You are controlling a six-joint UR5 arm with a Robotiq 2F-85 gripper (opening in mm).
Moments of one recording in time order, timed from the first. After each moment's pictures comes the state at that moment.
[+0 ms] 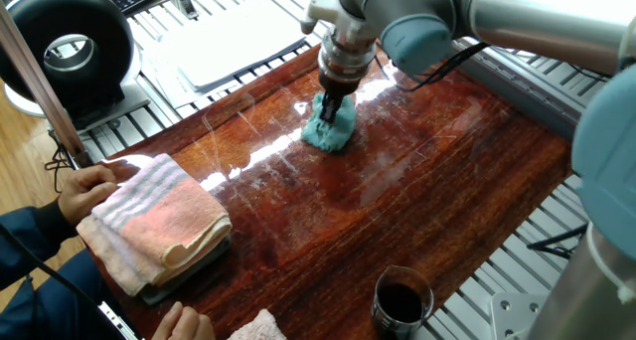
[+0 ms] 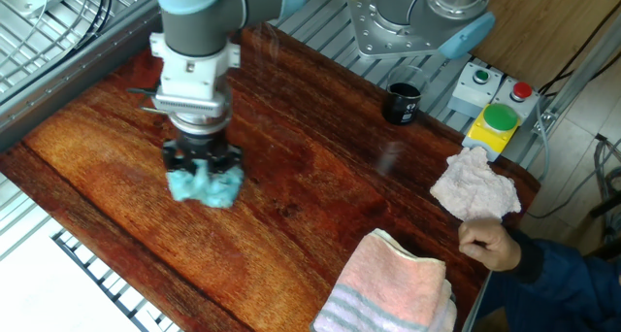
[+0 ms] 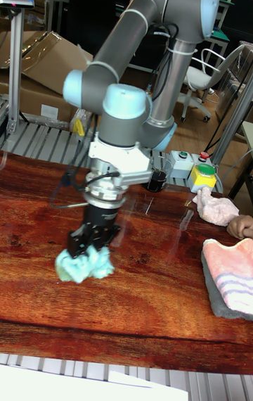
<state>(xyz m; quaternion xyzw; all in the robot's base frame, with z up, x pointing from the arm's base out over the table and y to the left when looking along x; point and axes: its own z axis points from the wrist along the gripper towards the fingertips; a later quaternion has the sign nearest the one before) 0.577 -0.013 0.020 -0.27 0.96 0.00 0.09</state>
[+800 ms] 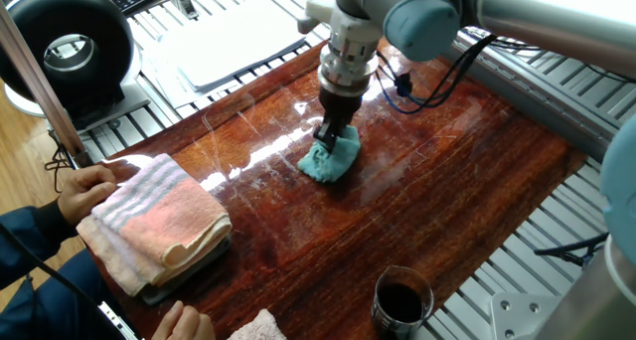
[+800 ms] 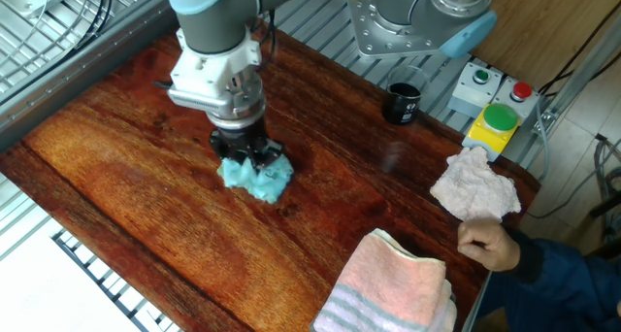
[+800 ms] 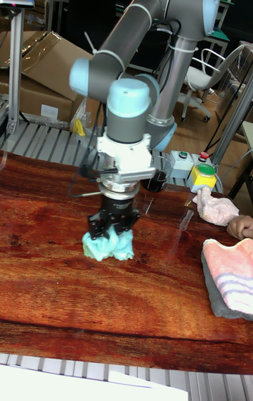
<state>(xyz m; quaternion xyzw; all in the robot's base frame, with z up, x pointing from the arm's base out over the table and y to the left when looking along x) 0.530 -0.005 0.018 -0.21 0.98 0.04 0.04</state>
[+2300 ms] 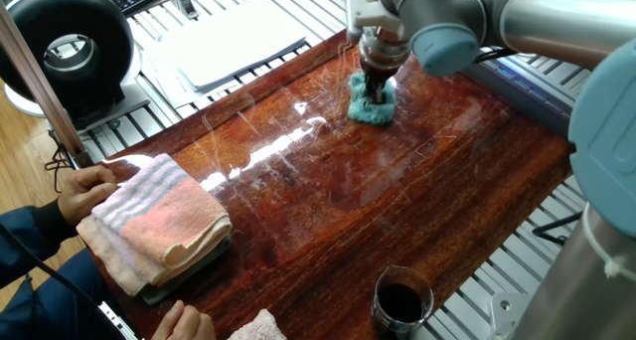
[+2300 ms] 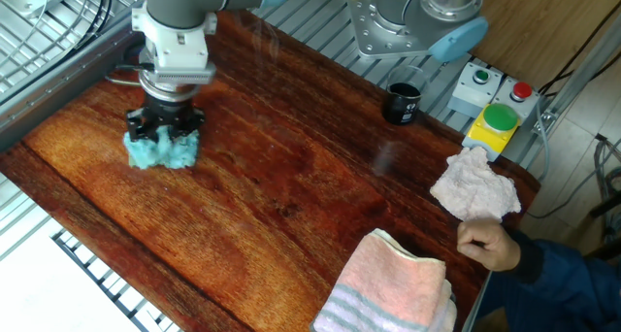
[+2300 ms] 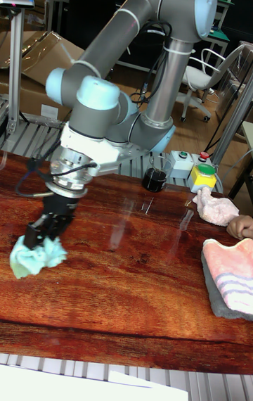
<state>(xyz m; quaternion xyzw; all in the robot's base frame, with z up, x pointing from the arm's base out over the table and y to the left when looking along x) 0.573 -0.119 0.016 -0.41 0.90 -0.09 0.07</state>
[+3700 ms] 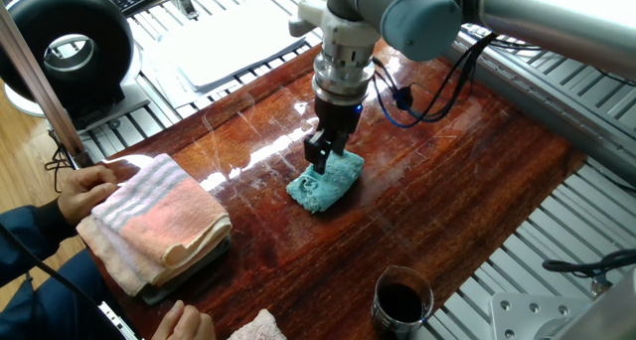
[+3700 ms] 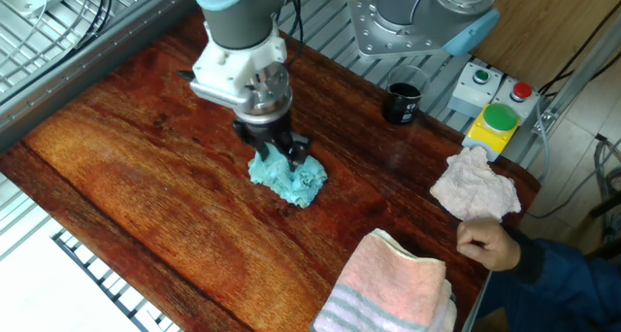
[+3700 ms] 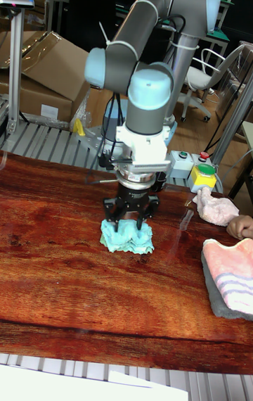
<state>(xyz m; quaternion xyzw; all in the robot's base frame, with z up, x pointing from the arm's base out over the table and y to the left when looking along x) 0.491 0.044 0.047 -0.11 0.99 0.06 -0.01</state>
